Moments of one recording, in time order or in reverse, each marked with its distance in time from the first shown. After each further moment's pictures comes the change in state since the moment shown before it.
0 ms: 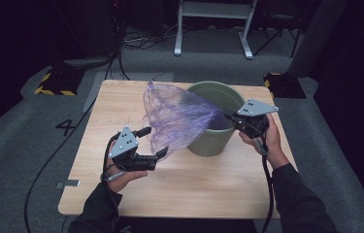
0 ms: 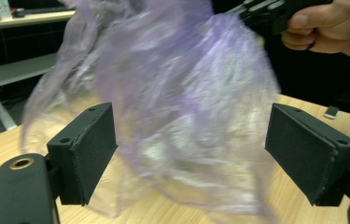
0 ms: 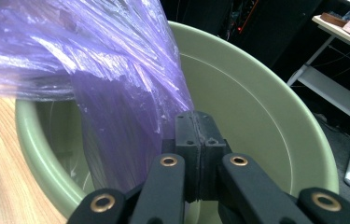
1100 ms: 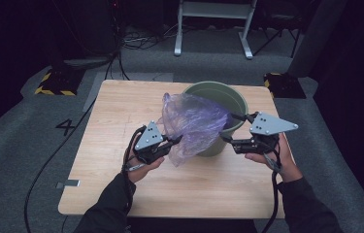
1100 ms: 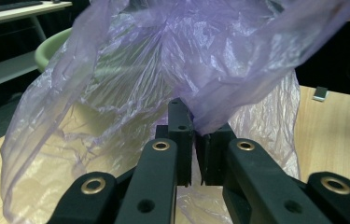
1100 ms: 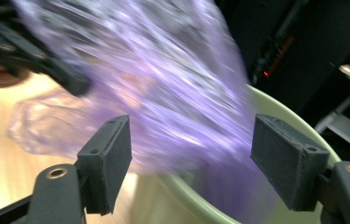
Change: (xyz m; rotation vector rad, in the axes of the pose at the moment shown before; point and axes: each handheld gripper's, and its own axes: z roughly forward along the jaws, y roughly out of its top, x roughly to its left) left arm -0.016 0.015 0.049 0.057 -0.110 0.095; right arm 0.031 0.007 -0.050 -0.179 0.136 -0.067
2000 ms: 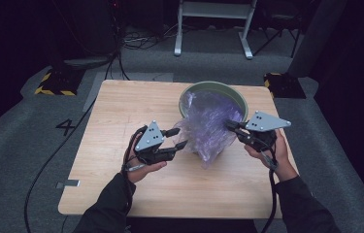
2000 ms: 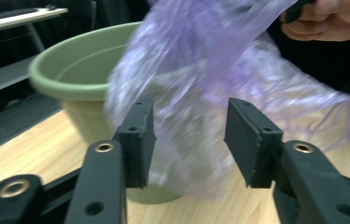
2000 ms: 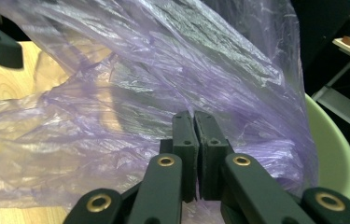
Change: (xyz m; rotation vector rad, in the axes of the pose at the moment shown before) left arm -0.002 0.006 -0.006 -0.017 -0.002 -0.001; right arm -0.011 -0.018 0.010 0.101 -0.061 0.042
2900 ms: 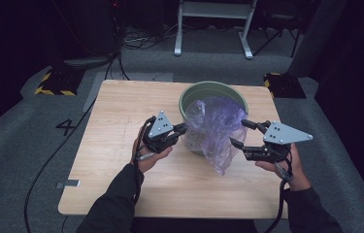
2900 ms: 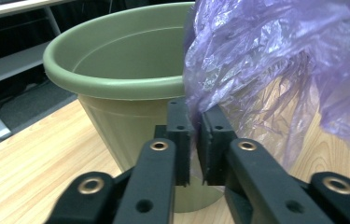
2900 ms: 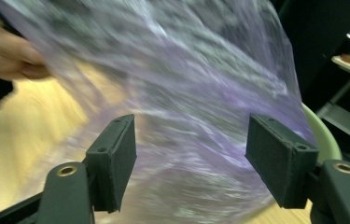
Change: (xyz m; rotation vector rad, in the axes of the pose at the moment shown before) left arm 0.017 0.001 0.040 0.054 0.063 -0.017; right arm 0.010 -0.011 -0.038 -0.119 0.044 0.007
